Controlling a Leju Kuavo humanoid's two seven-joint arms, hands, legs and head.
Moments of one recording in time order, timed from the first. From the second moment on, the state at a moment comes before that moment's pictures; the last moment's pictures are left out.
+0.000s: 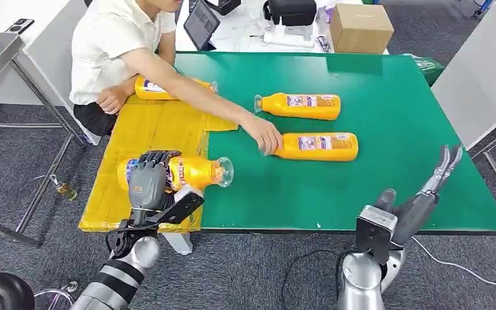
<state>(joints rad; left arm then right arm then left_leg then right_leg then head) -0.35 -0.10 -0.34 -1.04 -0.90 0.69 -0.21 -0.02 0.34 -0.12 -1.72 0.59 -0.70 -0.70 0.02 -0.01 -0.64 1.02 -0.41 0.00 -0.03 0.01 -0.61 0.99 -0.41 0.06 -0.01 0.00</state>
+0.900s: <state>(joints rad) -0.62 -0.15 -0.35 -0.58 -0.88 0.37 -0.09 -0.07 0.30 0.03 -1.42 0.52 -0.70 -0.70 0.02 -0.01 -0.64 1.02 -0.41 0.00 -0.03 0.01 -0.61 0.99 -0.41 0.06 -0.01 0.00</state>
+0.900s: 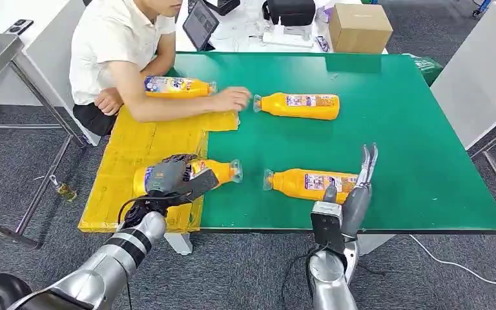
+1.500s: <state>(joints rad) -0.59 -0.14 -0.33 -0.58 -0.74 0.20 -0.24 -0.08 0.26 0.03 -1.35 0.51 -0.70 -0.70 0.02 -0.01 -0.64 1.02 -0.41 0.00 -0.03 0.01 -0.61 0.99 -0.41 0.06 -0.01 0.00</state>
